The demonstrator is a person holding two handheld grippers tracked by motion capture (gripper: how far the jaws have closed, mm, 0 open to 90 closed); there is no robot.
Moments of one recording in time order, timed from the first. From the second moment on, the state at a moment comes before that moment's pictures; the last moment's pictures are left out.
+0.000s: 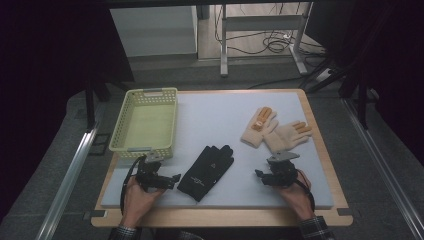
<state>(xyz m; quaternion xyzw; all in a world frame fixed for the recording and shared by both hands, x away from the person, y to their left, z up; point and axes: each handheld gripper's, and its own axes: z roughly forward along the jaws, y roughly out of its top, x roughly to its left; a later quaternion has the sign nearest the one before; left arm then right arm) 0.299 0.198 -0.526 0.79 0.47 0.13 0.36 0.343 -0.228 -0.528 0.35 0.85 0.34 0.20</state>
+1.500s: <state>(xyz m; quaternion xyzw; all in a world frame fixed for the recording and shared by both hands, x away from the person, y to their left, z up) 0.308 0.083 -0.533 0.87 0.40 0.12 0.26 0.350 -0.239 -0.532 0.37 0.84 0.36 0.18</state>
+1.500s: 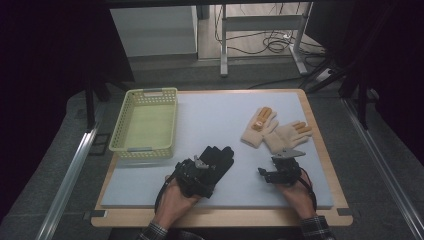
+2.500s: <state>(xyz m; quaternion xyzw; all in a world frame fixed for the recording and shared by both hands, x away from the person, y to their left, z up) 0.318 0.106 -0.516 0.85 0.43 0.10 0.30 0.350 -0.239 -0.532 0.37 0.84 0.36 0.18</state>
